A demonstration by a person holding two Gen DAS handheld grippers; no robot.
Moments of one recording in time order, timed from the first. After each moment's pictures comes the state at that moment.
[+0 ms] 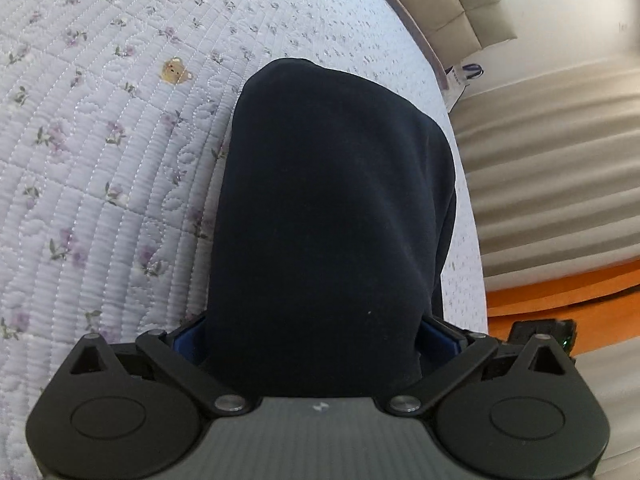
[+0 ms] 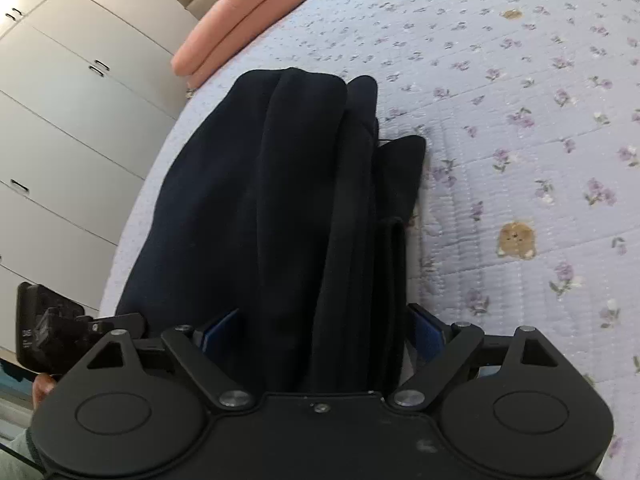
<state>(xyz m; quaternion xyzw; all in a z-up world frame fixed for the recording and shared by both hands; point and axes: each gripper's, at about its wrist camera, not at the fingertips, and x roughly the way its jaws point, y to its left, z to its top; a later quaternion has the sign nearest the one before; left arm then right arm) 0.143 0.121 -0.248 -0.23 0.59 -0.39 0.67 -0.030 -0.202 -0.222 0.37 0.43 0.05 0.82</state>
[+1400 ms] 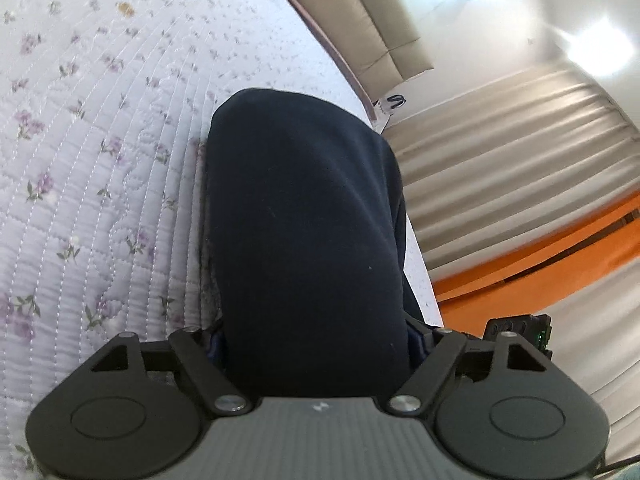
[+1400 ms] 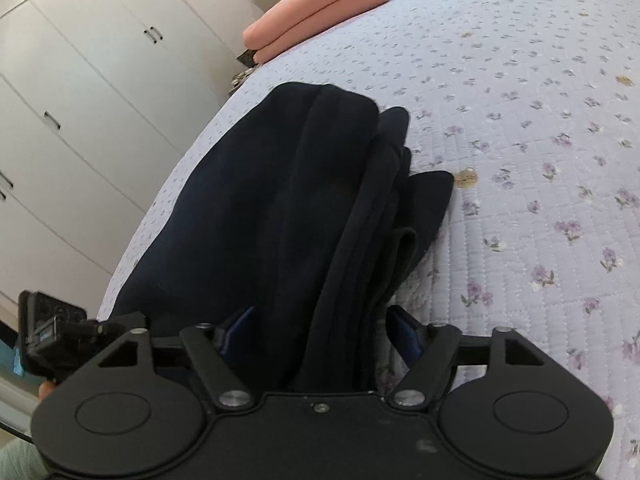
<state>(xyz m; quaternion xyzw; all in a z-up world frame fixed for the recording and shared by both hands) 0.035 0.387 -0.259 -0.27 0.49 -0.47 0.68 -0.138 0.060 -0.187 0.31 0.39 0.04 0.87</state>
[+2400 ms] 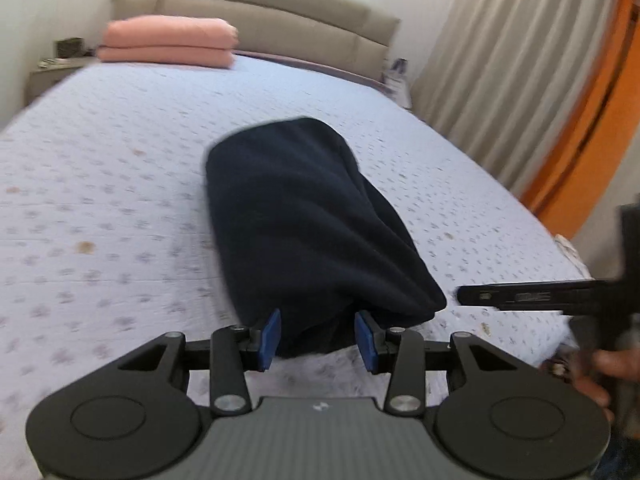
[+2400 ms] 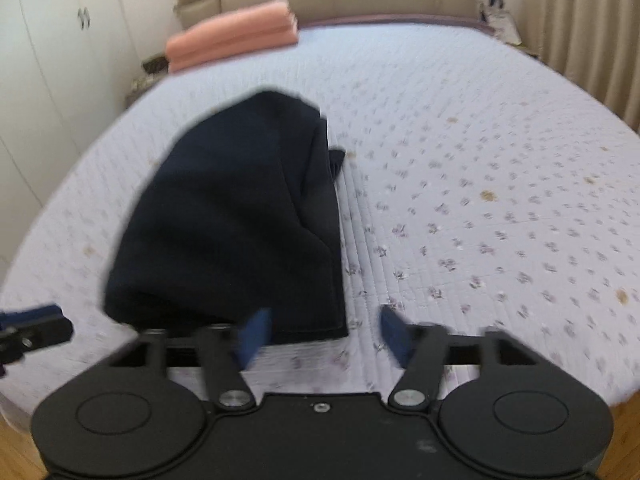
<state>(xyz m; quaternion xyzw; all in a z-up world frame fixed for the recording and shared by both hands) -0.193 0.446 -0.103 0.01 0.38 -0.40 0.83 -0.300 0.195 -0.096 0.17 0.39 -0.19 0.89</state>
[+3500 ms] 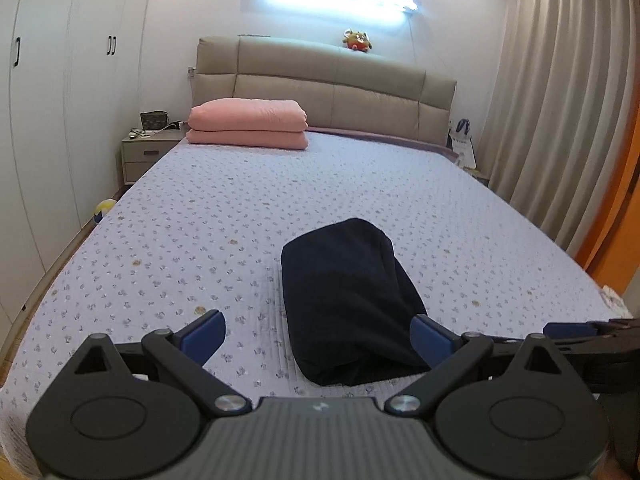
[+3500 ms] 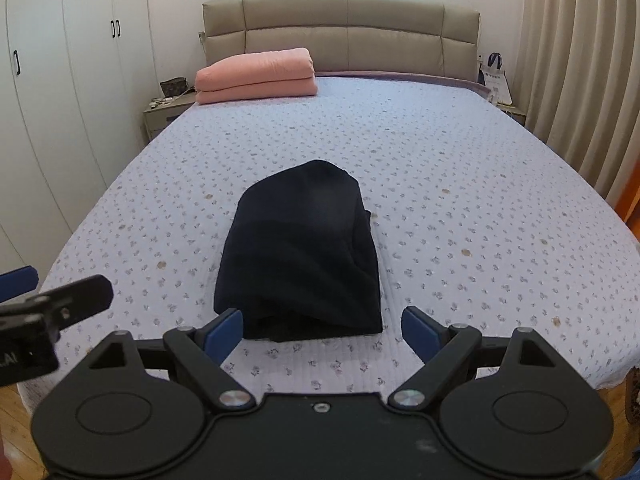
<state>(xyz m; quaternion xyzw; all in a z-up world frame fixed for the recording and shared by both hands) -0.285 0.490 0.046 0.02 0.30 -0.29 0.91 -0.350 0.305 0.024 0.10 0.36 -0.21 0.90</state>
